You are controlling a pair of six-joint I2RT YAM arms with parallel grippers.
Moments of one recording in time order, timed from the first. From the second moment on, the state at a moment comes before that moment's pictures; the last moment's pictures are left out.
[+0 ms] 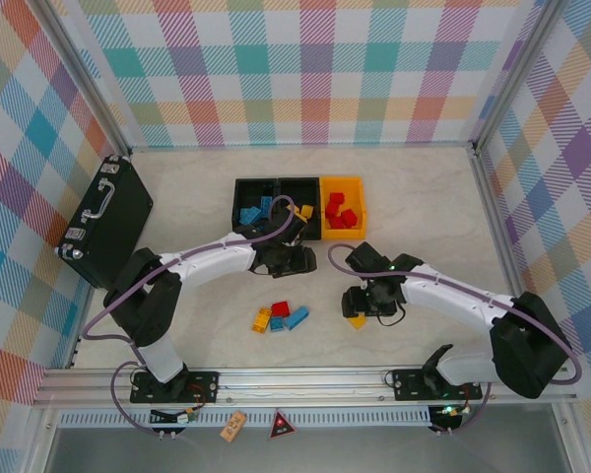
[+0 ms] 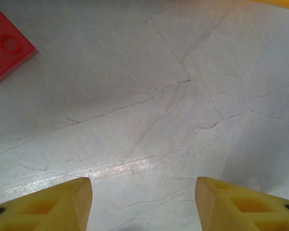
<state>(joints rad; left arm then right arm) -0.76 1.71 1.16 -0.53 0.12 -0.82 0.74 1.30 0.76 -0.82 -0.08 0.62</state>
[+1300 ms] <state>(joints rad) -0.67 1.40 0.91 -0.48 0.07 -0.91 0.76 1.67 1.25 -0.82 -0.03 0.56</state>
